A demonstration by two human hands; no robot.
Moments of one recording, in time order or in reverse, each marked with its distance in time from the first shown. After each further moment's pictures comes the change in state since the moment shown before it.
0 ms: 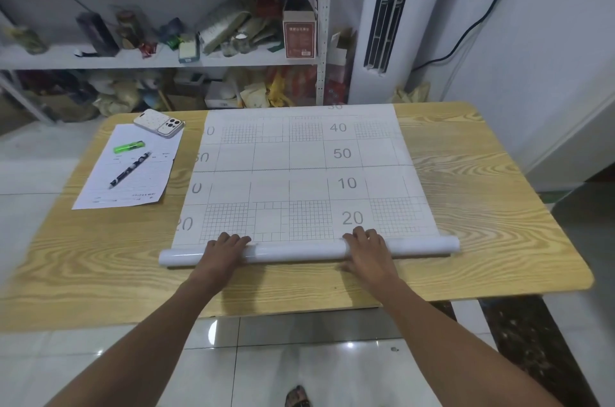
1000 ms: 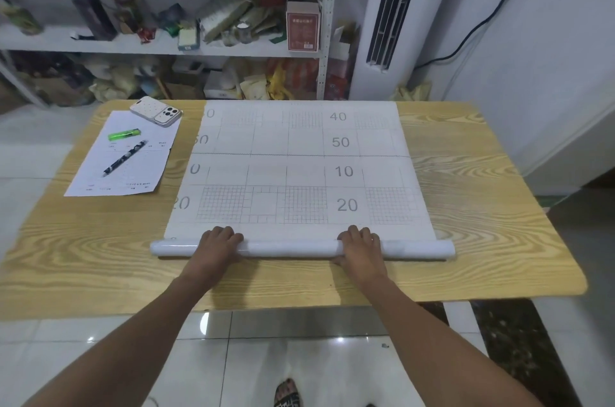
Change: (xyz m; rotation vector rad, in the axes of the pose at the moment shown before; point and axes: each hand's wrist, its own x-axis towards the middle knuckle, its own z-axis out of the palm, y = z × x) left_hand -0.003 -0.007 0.006 -0.104 0.104 0.060; right_hand 0.008 -0.012 0.002 -0.057 -0.015 0.038
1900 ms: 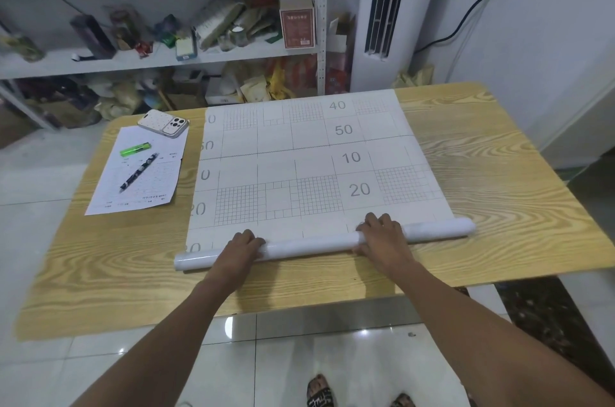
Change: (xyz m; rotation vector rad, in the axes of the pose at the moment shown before) left_hand 0.000 -0.007 0.004 -0.117 -0.058 0.042; right_hand 0.004 0.005 -0.008 0.022 0.009 -0.024
